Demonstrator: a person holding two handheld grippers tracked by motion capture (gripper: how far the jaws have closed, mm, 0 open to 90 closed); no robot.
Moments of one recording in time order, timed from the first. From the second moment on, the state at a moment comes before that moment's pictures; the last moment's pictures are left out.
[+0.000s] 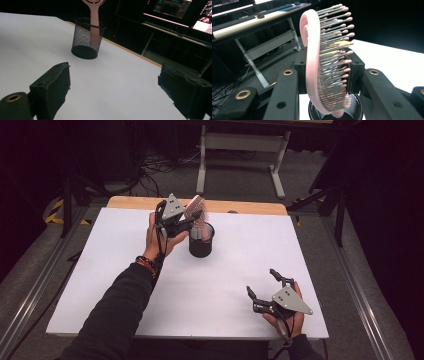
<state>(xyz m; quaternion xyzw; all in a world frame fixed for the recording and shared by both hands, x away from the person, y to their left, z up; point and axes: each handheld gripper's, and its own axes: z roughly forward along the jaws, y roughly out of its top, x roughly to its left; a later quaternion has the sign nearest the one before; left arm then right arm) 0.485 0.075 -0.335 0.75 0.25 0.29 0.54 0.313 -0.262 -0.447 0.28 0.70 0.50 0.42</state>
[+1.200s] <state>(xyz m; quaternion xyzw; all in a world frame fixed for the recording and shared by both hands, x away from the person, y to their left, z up) 0.494 0.074 -0.361 0.73 0.29 0.28 0.55 0.314 -0.258 -0.450 0.28 0.72 0.48 0.42</state>
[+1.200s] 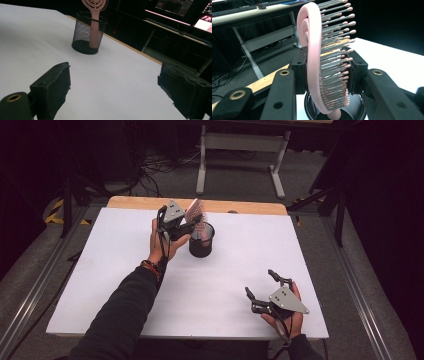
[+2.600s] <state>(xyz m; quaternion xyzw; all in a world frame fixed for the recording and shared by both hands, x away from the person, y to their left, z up) 0.484 0.120 -0.381 0.74 0.30 0.27 0.54 0.317 -0.252 -0.455 0.27 0.74 0.46 0.41</state>
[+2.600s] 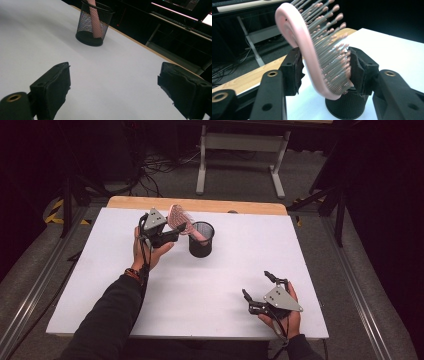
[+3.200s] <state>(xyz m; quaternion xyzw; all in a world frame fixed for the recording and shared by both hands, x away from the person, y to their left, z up) 0.480 0.121 -0.377 0.75 0.29 0.28 0.52 0.318 -0.251 -0.457 0.27 0.75 0.45 0.41</state>
